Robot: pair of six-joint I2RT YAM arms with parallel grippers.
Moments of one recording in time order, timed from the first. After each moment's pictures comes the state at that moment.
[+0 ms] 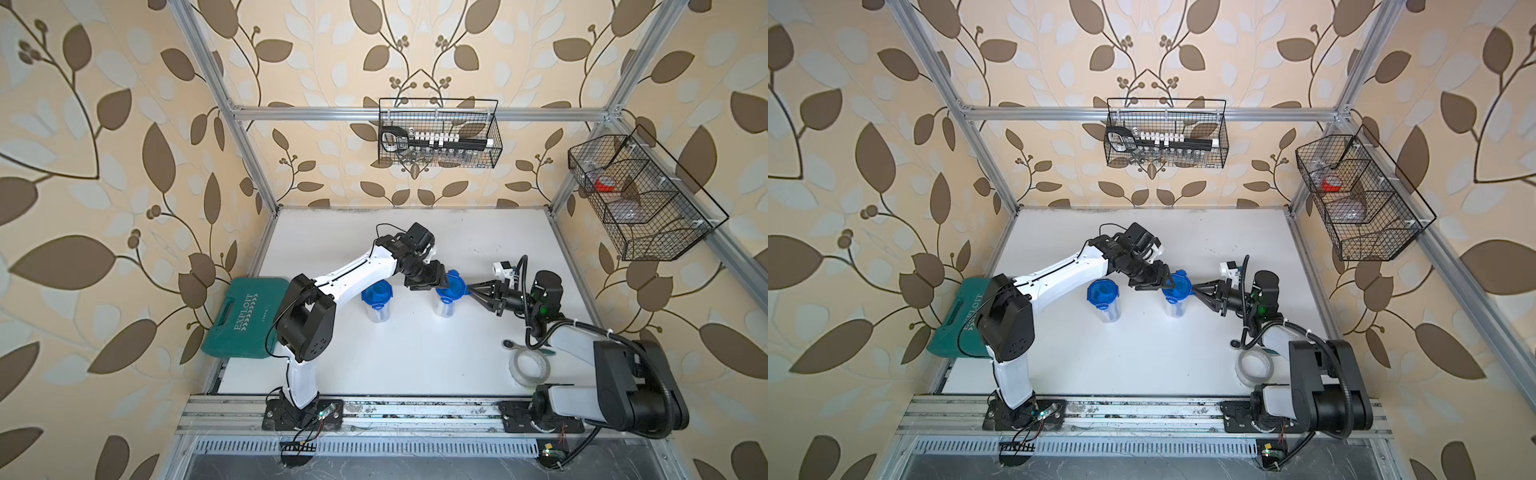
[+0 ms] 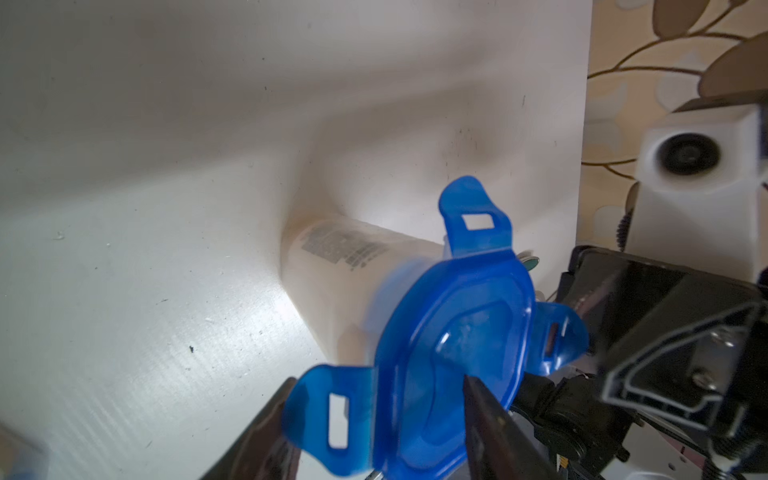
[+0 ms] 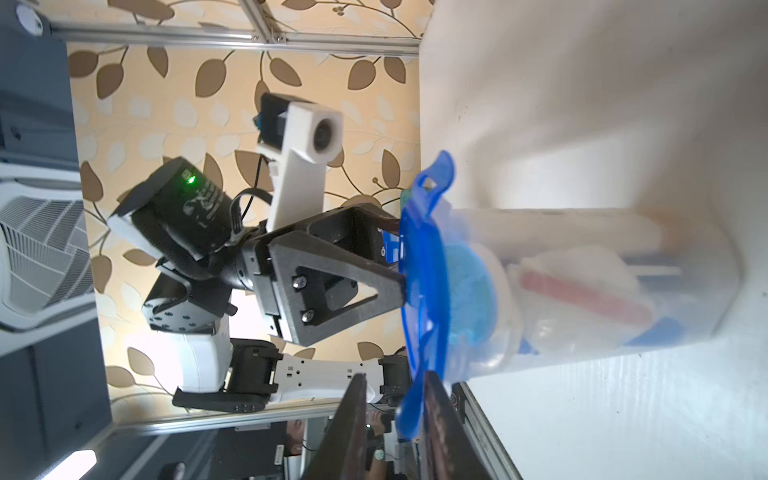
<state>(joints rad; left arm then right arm) -0.70 1.89 1.59 -0.76 0.44 -0.64 -0.01 1.30 0.42 0.57 -1.13 1.23</state>
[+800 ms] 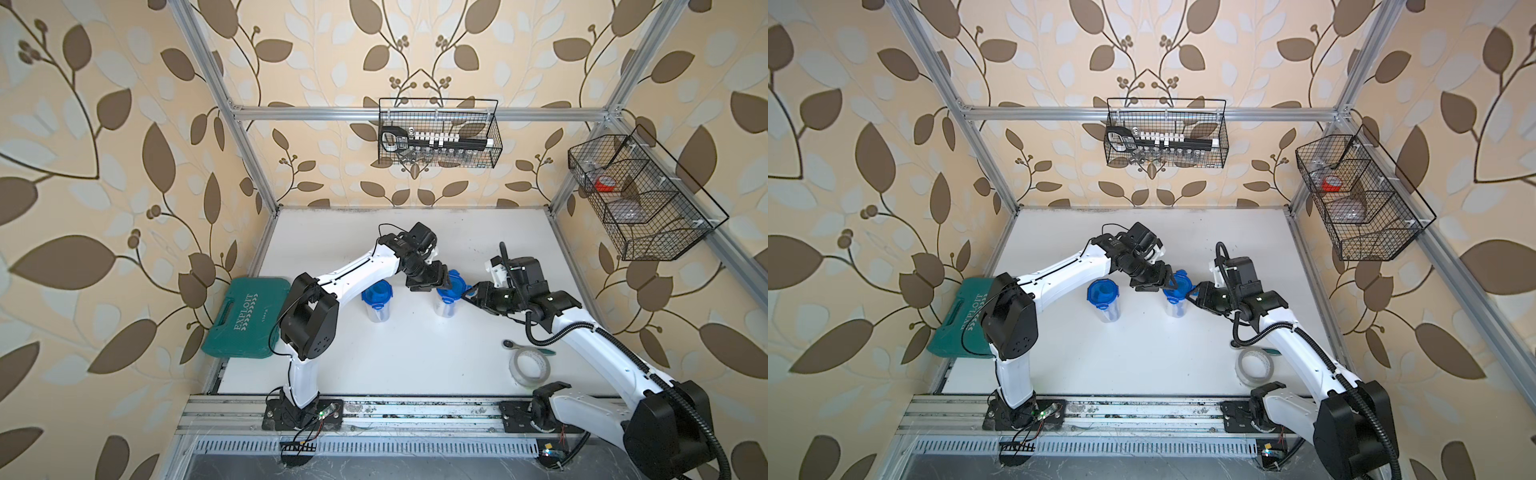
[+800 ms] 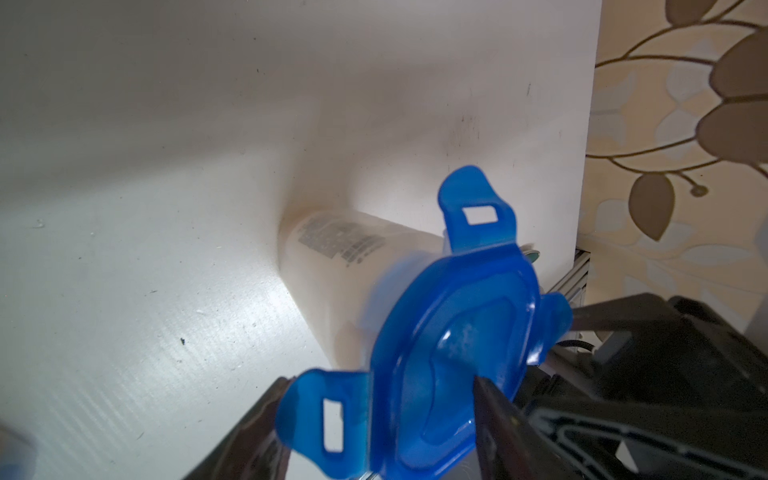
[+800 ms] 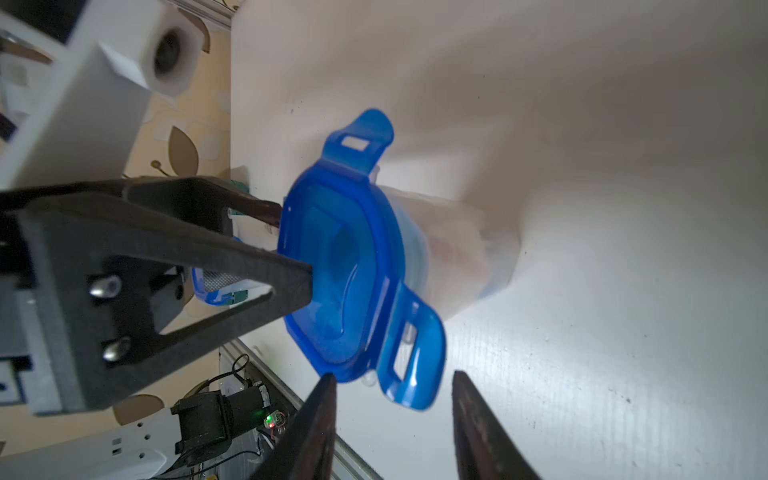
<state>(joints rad) -0.70 1.91 1.63 -0.79 0.46 -0.64 0.21 1.13 0.73 -0.41 -0.53 0.66</state>
